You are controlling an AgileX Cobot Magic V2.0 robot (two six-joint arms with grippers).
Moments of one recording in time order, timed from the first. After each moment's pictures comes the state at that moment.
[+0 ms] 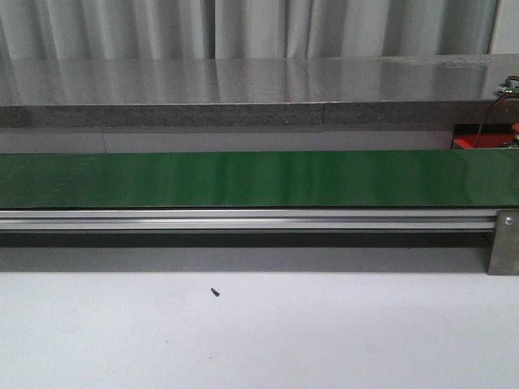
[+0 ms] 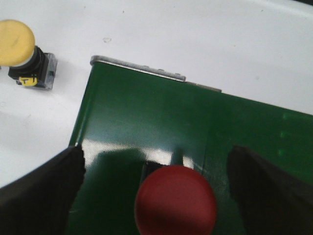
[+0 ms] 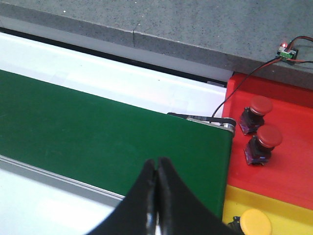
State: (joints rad) left arm 0.26 1.70 -1.27 -0.32 0.63 0.25; right arm -0.22 0.85 -0.84 0.64 0.66 -0.75
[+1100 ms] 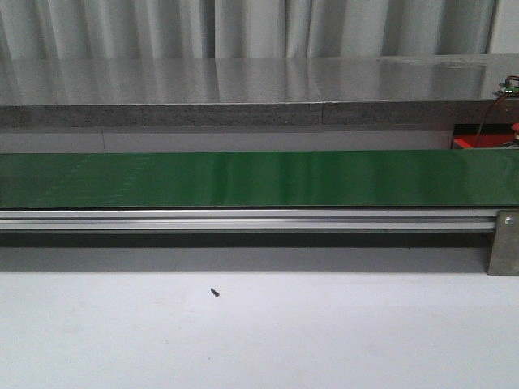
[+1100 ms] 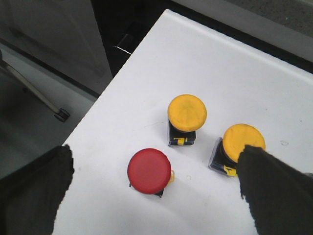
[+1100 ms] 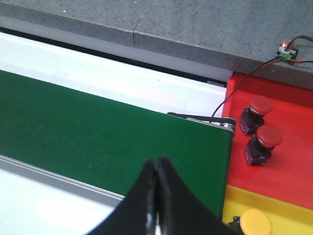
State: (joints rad) left arm 0.58 1.82 -1.43 -0.26 0.48 0.26; right arm -0.22 0.85 -0.84 0.64 0.66 -0.75
